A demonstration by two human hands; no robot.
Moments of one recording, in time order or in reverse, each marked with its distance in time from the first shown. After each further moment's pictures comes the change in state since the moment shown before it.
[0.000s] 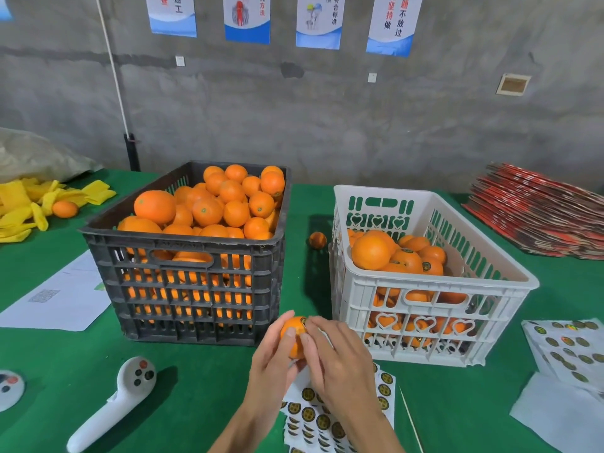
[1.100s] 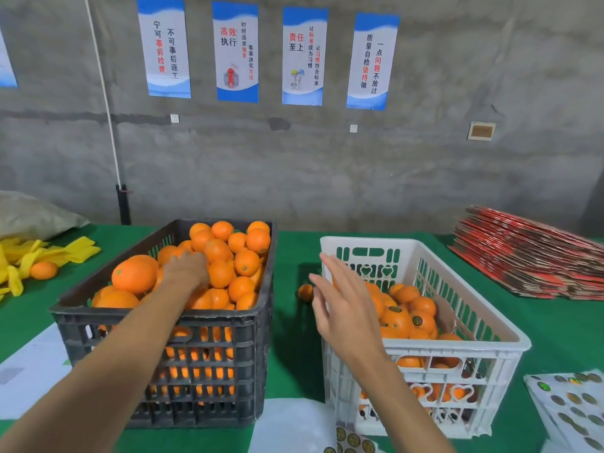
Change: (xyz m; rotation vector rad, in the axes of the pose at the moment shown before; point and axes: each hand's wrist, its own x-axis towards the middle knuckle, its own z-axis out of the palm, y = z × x) left_hand 0.226 0.242 -0.022 2.120 0.360 -0.151; right_hand 0.166 0.068 -0.024 -0.076 0.007 0.071
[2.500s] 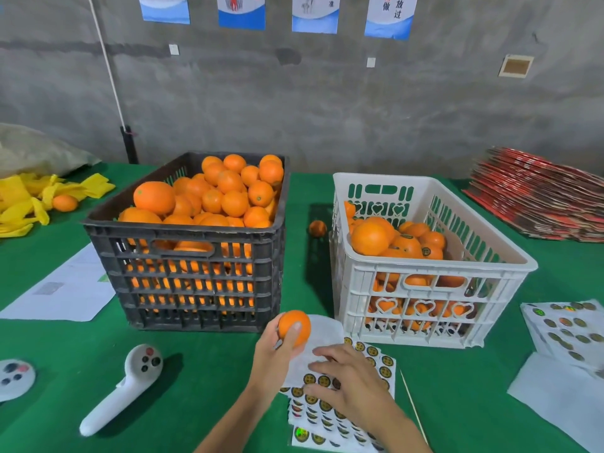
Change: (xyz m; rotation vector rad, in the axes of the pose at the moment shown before) left_hand -0.237 0.074 0.237 -1.715 -0.203 0.058; right_hand -0.225 -0.020 0.025 0.341 -0.764 0.090
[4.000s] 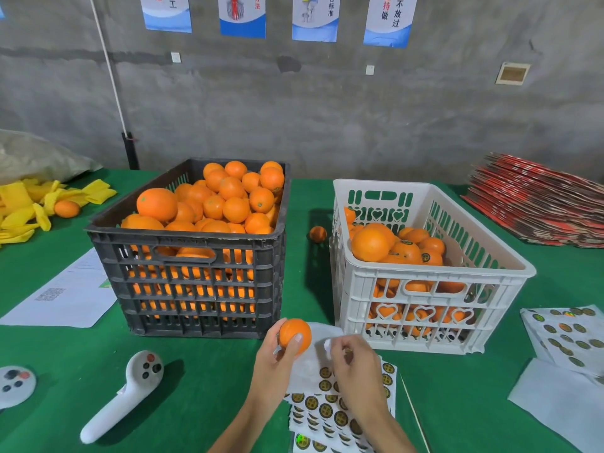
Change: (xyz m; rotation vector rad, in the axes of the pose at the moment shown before) left_hand -0.005 -0.006 -0.006 0.133 -0.017 0.064; right_hand 0.014 -0.030 -0.009 0.417 0.452 0.468
